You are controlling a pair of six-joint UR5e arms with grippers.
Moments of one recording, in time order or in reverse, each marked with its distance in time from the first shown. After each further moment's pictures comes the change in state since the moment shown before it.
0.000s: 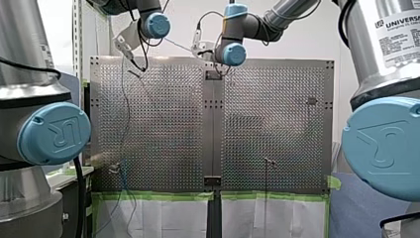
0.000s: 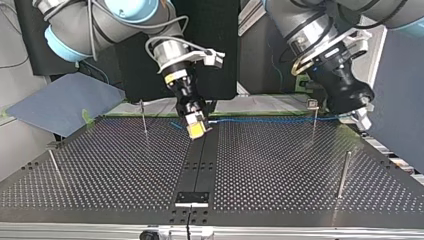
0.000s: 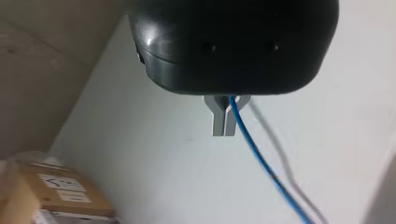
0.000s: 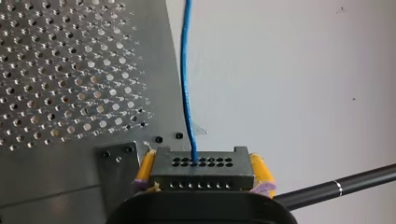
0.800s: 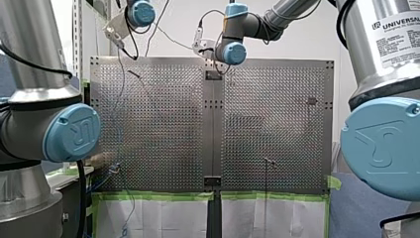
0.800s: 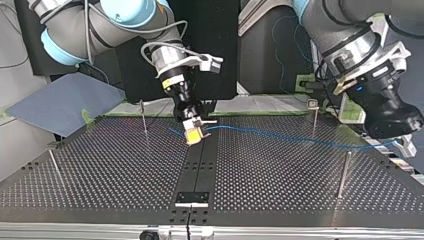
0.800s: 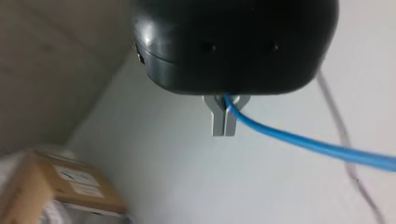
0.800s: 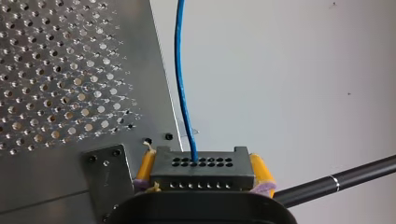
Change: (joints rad) left arm 0.185 0.007 0.098 -0.206 0.187 -0.188; right arm -0.013 0.007 -0.026 -0.003 -0.008 0.037
